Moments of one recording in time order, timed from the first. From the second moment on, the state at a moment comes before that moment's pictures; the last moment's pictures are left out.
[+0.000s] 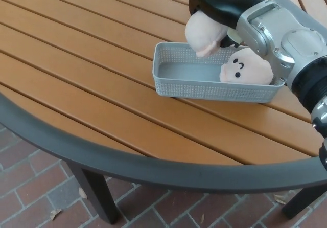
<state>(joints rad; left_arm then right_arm) -0.04 0.49 0.25 1.25 -0.08 -0.38 -0.02 -1.21 -0.28 0.68 1.09 -0.94 -0.06 -0.11</state>
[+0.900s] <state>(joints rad) -0.07 0.49 0.25 1.25 -0.08 -0.39 -0.03 -1.13 -0.22 0.71 1.08 -0.91 -0.06 -0.01</state>
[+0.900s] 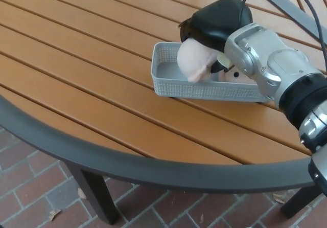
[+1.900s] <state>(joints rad) -0.06 0.49 0.25 1.24 -0.08 -0.39 -0.04 -1.13 -0.22 0.78 1.02 -0.97 0.11 0.08</state>
